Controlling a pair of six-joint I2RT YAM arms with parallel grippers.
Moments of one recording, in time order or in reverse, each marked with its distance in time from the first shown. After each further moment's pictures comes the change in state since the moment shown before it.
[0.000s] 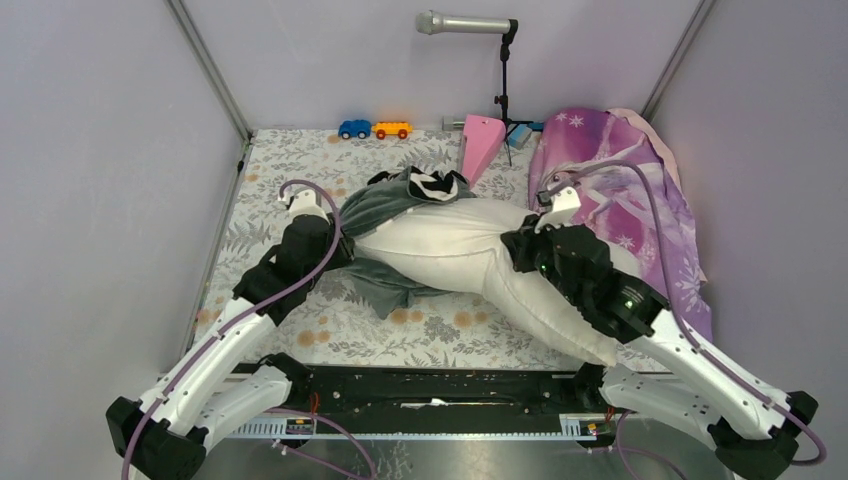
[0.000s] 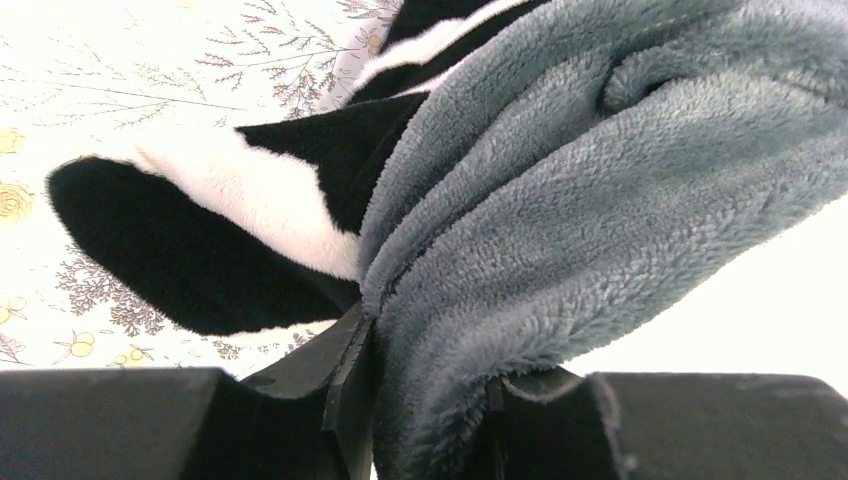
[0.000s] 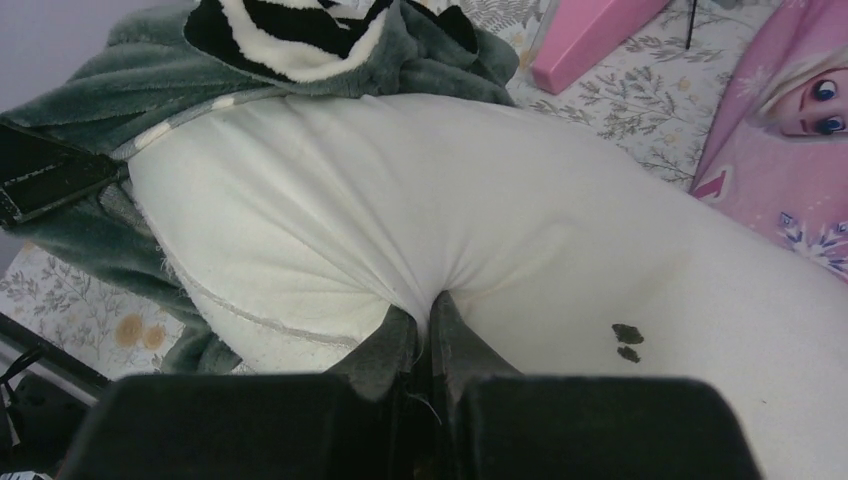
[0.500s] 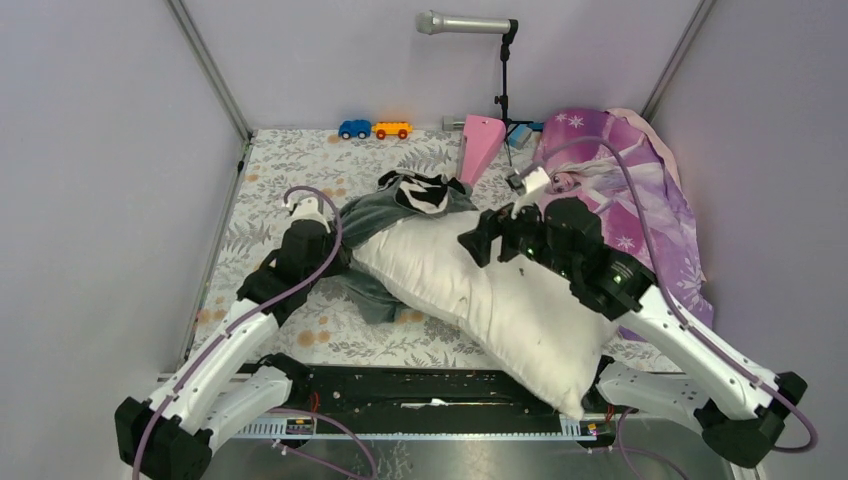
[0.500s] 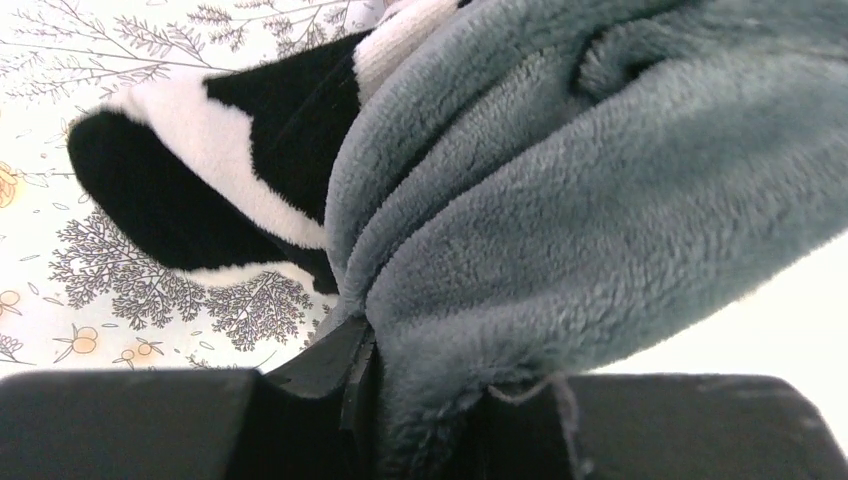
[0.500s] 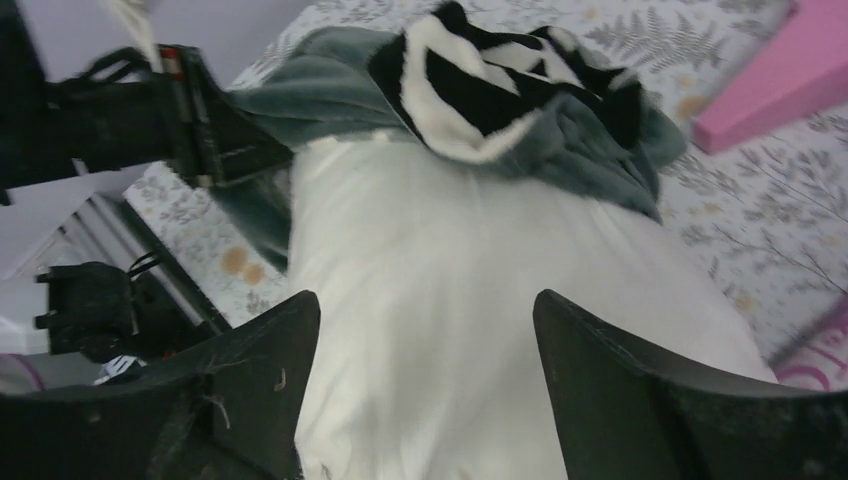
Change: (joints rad) left arm 0.057 -0.023 -0.093 0.048 0.109 0.045; right arm -0.030 0.089 0.104 0.033 -0.294 -0.087
